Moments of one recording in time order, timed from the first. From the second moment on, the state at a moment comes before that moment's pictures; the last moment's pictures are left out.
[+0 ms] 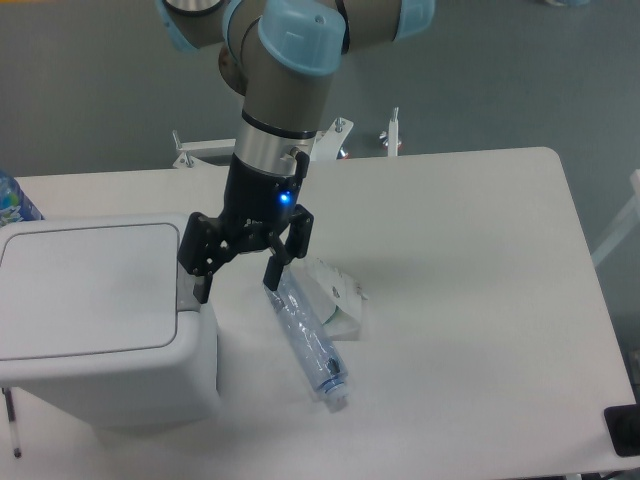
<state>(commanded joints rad) 2.34 -1.73 -1.62 -0.92 1.12 -0.29</state>
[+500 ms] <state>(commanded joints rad) 2.34 -1.73 -1.63 -0.92 1.12 -0.29</state>
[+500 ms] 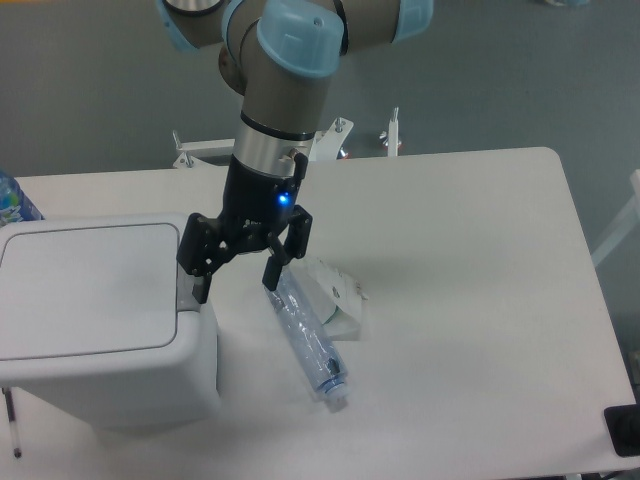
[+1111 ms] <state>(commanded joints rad) 2.34 -1.73 -1.63 -0.92 1.12 -0.28</state>
